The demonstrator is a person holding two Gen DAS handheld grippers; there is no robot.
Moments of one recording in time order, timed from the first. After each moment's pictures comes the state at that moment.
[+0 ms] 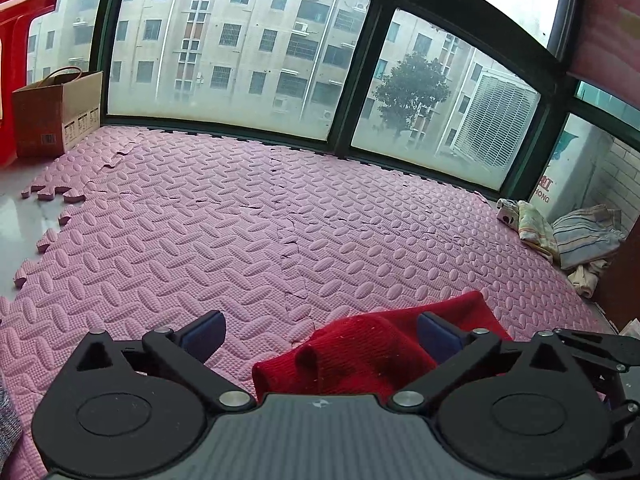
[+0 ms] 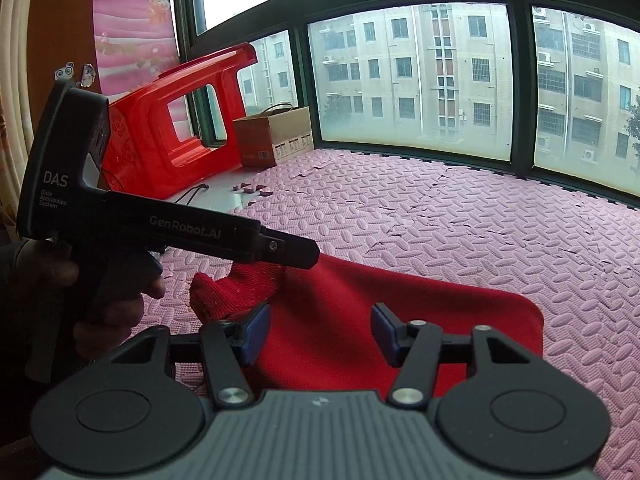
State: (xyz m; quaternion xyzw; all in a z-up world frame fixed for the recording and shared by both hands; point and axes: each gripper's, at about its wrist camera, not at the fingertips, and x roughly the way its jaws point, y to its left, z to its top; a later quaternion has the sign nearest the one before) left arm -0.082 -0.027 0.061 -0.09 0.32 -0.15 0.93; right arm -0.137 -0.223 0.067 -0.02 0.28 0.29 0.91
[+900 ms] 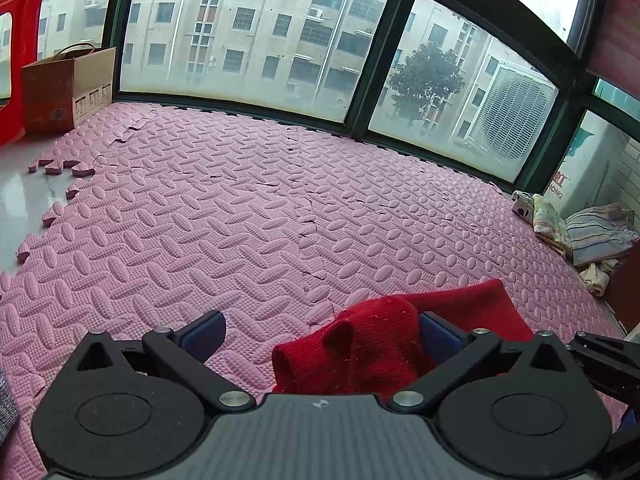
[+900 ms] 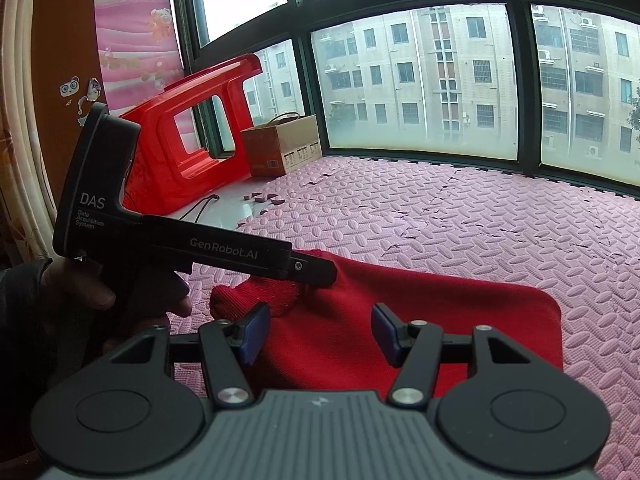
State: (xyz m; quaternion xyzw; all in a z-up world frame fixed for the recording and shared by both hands) left arm -0.077 -0.022 0.048 -0.10 0.35 -0.14 0.92; right arm -0.143 -0.219 0.064 0.00 0.27 0.30 0.91
